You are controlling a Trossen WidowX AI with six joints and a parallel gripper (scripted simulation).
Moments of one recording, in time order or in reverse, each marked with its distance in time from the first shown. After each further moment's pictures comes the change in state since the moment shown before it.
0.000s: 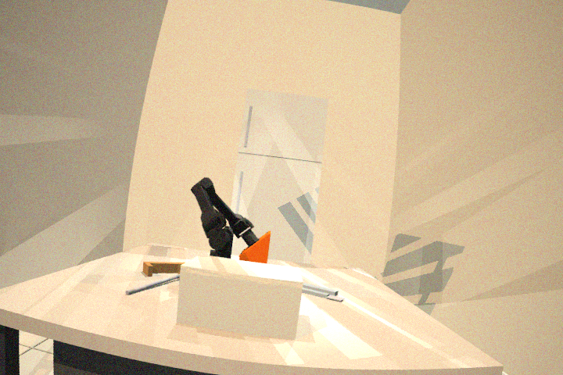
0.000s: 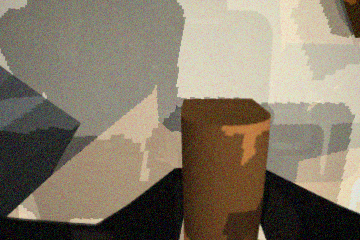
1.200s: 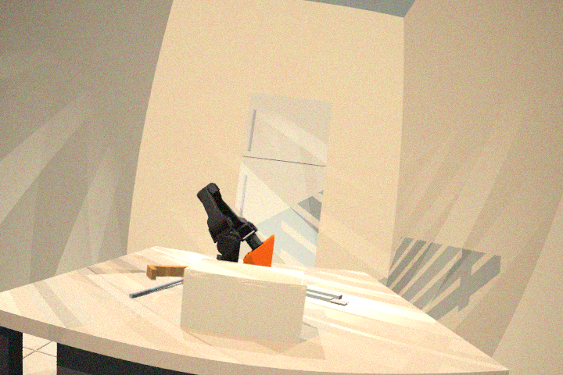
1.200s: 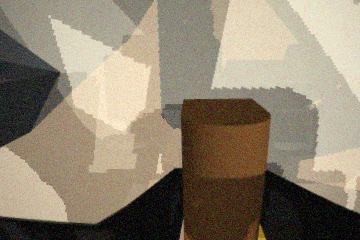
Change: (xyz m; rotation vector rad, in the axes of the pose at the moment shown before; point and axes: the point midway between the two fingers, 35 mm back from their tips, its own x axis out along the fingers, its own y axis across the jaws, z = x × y) arm 0.000 -0.008 -0.025 0.006 0.000 0.011
